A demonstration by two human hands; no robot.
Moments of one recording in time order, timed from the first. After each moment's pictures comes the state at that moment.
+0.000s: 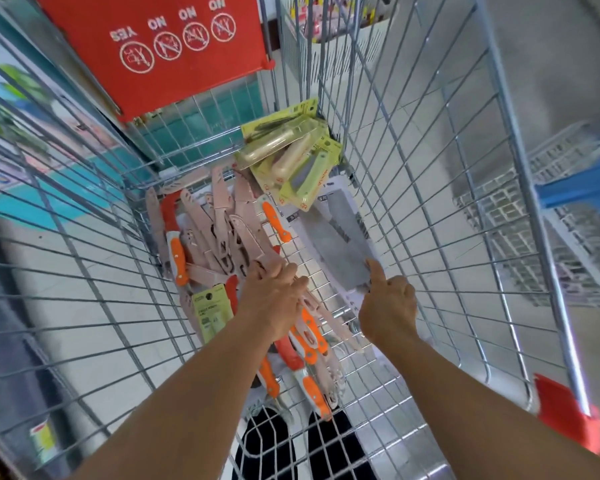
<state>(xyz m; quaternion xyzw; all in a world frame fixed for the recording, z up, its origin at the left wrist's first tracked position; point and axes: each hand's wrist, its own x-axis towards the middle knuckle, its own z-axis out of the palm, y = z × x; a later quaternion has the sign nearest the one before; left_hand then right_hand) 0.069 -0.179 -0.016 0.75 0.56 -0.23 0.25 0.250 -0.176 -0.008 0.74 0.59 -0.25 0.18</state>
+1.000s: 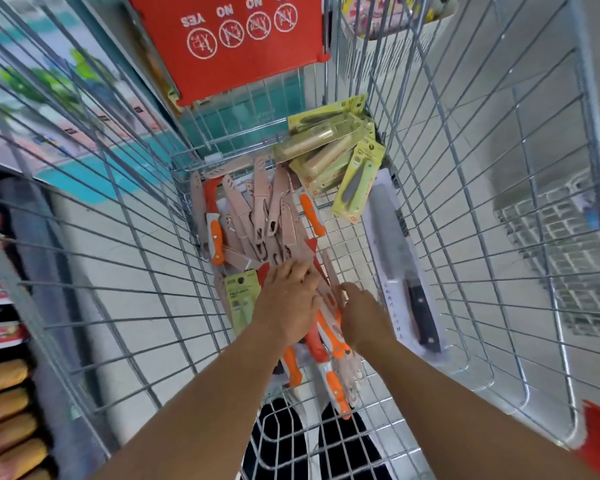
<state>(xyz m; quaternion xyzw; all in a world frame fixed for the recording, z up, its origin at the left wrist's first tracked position) 0.053 -0.212 -0.021 0.71 0.66 -0.07 0.26 0.197 -0.197 -0.037 0.65 0.64 -0.38 0.14</state>
